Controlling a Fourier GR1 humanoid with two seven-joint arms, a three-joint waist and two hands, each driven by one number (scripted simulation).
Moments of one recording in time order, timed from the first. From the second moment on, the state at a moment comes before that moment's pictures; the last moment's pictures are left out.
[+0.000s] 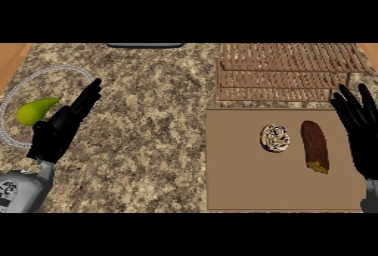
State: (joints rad) left arm -0.24 0.53 -0.26 -1.53 0.18 0.08 0.12; right arm -0.06 -0.48 0.05 -1.60 -0.48 -0.26 -0.04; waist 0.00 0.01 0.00
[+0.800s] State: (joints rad) left arm -0.05 0.53 -0.27 -1.63 0.40 0.24 0.32; right arm -0.08 -0.80 -0.04 -1.34 -0.37 0.03 -0.14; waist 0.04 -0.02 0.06
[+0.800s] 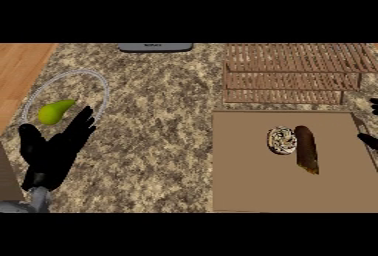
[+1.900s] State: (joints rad) left arm -0.02 0.45 -0.22 -1.43 0.44 0.24 0.24; right arm -0.30 -0.90 0.17 -1.63 -0.29 0.21 0.39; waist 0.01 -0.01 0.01
